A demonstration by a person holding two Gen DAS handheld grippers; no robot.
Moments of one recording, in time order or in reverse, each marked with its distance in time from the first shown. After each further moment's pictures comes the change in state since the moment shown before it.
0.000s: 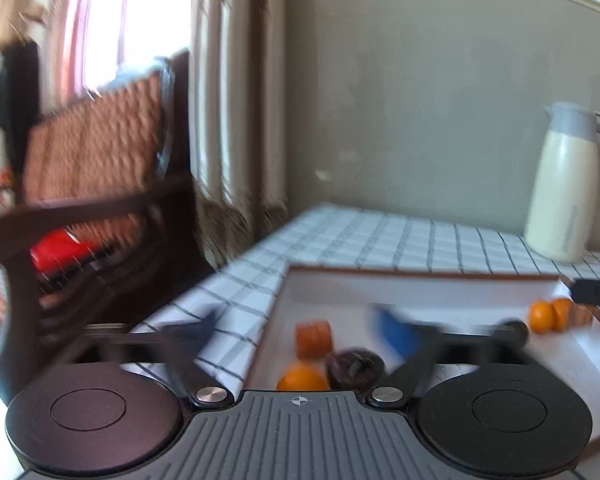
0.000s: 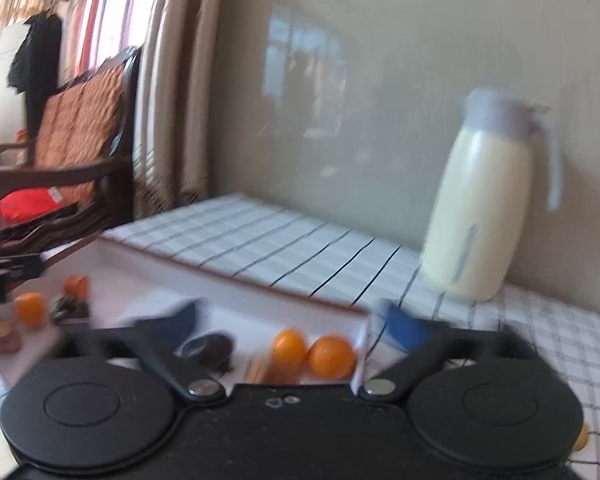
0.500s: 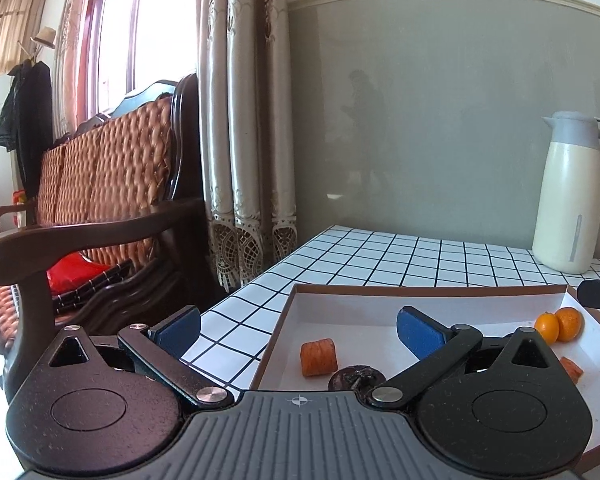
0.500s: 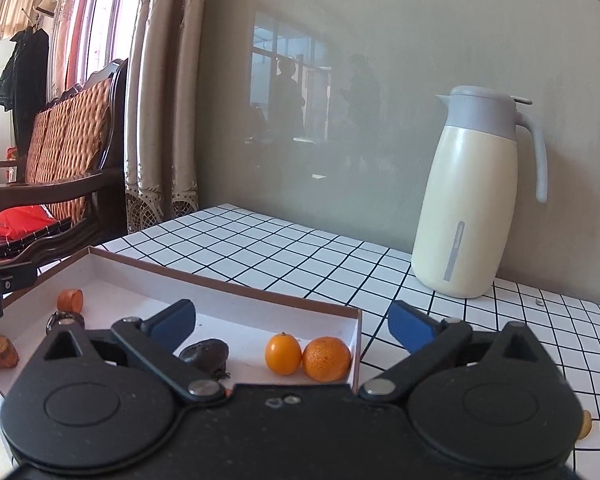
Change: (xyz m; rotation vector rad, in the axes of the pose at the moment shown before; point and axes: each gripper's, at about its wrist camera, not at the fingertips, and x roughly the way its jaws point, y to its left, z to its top) left arm -0.001 -0.005 -0.001 0.009 -0.011 0.008; right arm 0.006 -0.003 -0.003 0.051 0.027 0.017
